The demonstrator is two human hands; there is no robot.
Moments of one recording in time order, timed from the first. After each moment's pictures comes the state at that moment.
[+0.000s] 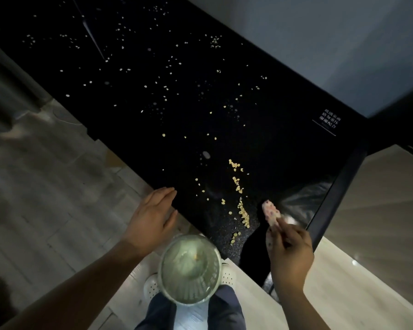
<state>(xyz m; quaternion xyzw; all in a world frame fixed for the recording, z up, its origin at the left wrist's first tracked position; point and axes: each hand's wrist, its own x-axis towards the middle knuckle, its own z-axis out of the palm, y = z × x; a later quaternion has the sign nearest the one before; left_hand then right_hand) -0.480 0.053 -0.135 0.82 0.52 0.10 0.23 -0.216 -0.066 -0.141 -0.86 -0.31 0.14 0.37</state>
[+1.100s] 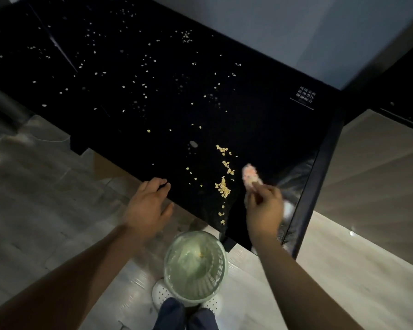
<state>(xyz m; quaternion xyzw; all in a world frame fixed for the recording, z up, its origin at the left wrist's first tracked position) -0.487 0.067 -0.146 0.86 0.46 0.05 0.19 -0.252 -0.025 -0.145 -0.86 -0.30 0.15 0.38</state>
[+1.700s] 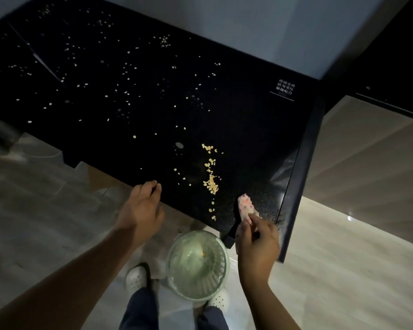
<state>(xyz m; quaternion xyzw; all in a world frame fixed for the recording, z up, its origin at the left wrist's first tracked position) -0.480 0.064 -0.139 0.88 0.45 -0.04 0.11 -0.291 -0.105 -0.149 -0.88 -0.21 0.12 0.40</state>
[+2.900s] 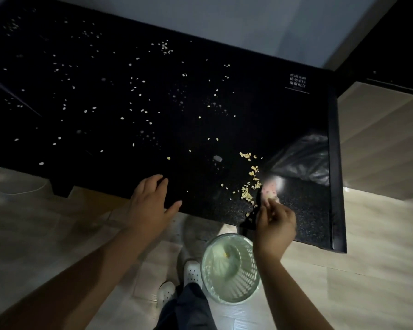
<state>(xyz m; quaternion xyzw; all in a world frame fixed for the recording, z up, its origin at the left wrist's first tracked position) -0.548 0.193 -0.146 0.89 0.42 -0.01 0.18 -0.378 0.010 -0.155 -0.91 -0.09 -0.01 0.40</state>
